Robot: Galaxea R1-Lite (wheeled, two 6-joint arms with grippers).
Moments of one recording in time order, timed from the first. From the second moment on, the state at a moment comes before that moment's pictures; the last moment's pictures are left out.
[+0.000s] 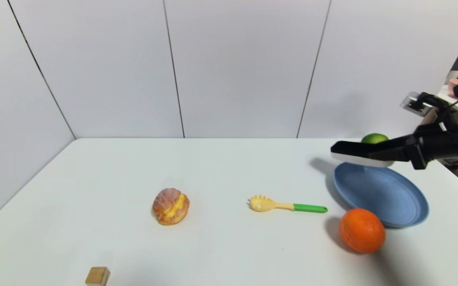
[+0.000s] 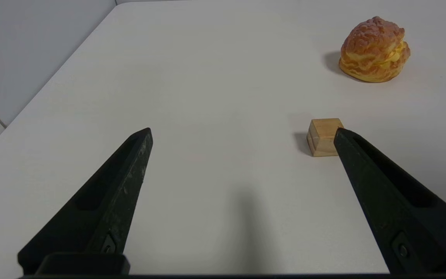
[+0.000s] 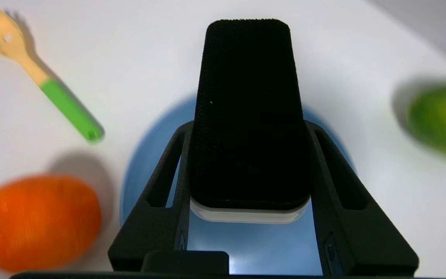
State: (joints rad) left arm 0.01 0.00 0.00 0.00 0.00 0.00; right arm -0.24 1.75 -1.25 0.32 0.66 -0.69
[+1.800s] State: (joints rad) left arm 0.01 0.00 0.00 0.00 0.00 0.00; right arm -0.42 1.36 -0.90 0.34 0.66 -0.52
